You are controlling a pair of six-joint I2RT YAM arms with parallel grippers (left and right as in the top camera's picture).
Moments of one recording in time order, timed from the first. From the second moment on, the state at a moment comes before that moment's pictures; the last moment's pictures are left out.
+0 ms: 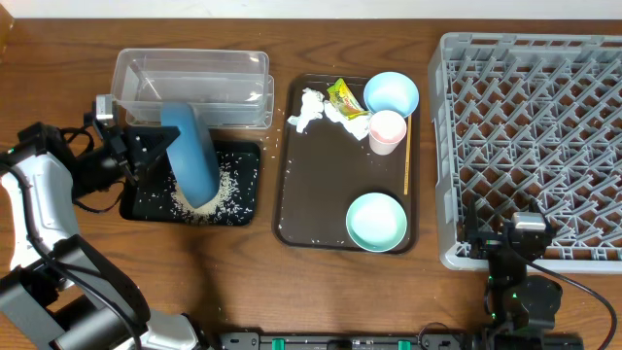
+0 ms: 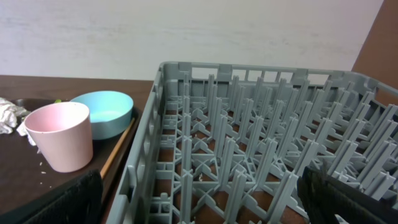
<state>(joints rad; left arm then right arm) 0.59 1.68 1.27 -1.24 1.45 0.25 -0.07 0.01 0.01 -0.07 -0.01 -0.04</state>
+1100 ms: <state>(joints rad) 0.63 1.68 1.26 -1.40 1.45 0.23 -0.07 0.01 0.01 -0.07 -0.01 -0.04</state>
